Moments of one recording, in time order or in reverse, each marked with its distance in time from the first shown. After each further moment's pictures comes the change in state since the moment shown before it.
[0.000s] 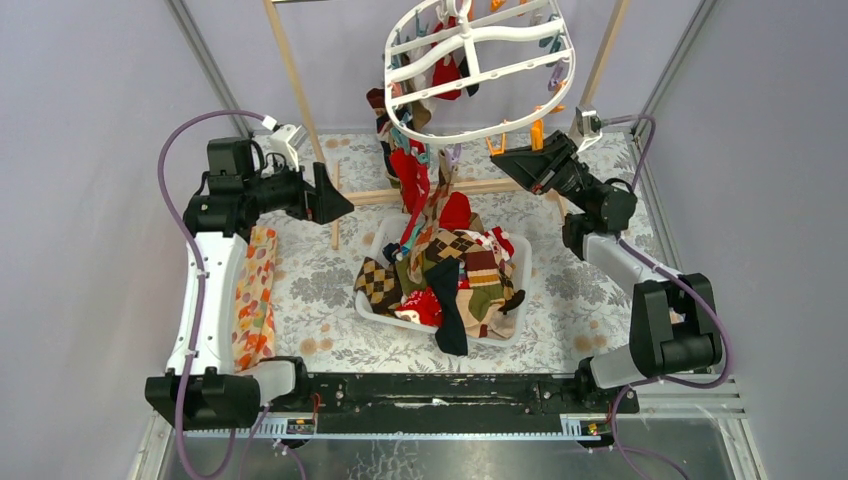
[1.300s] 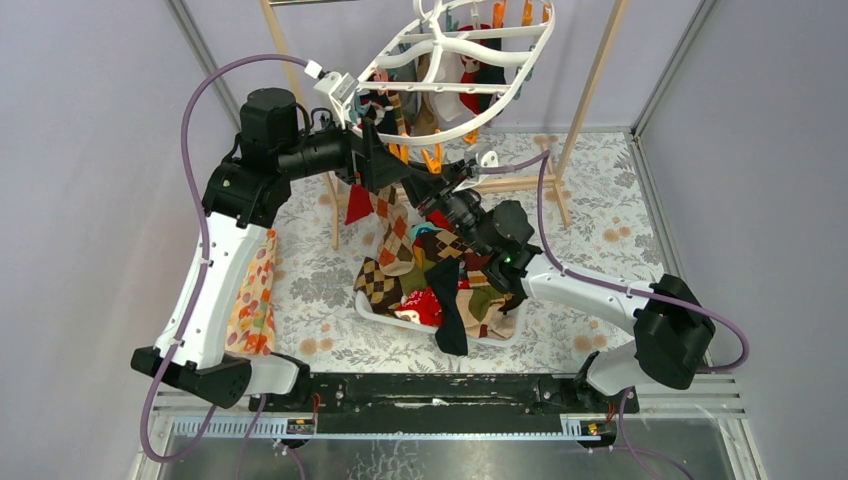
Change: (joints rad) left arm -0.381 0.138 0.400 0.074 -0.143 -0.277; right arm 0.735 -0.008 0.129 -0.562 0.950 -1.074
